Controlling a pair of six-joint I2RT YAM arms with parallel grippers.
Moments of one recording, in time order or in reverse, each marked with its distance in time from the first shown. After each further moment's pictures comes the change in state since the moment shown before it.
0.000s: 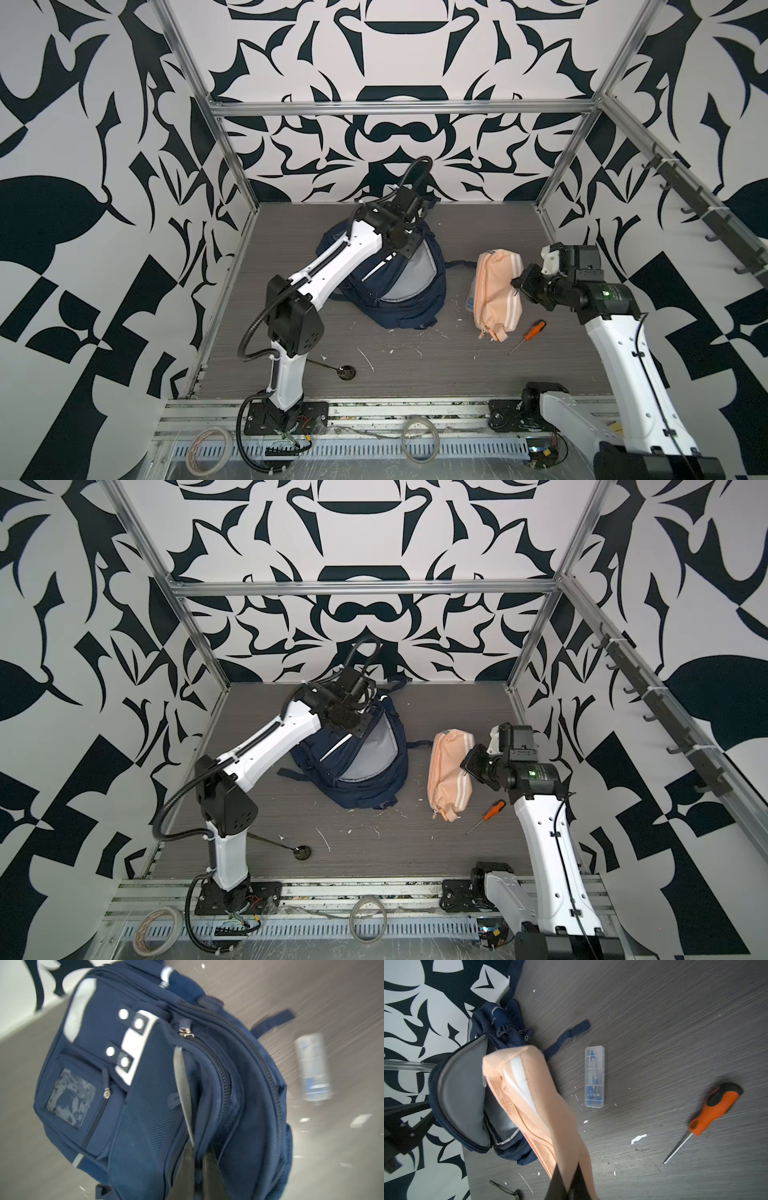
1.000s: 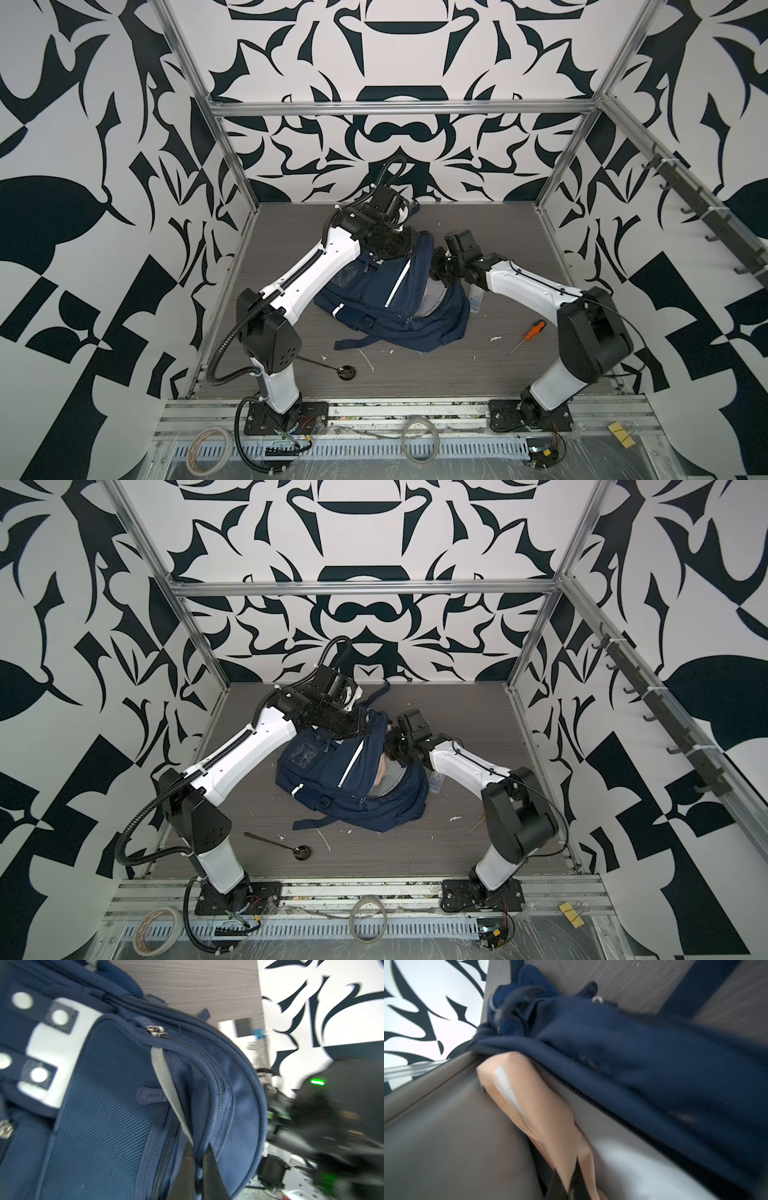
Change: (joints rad) left arm 0.015 -0.148 -0.196 0.172 0.394 -0.448; right arm 0.505 0.705 0.043 0.749 0.066 0.630
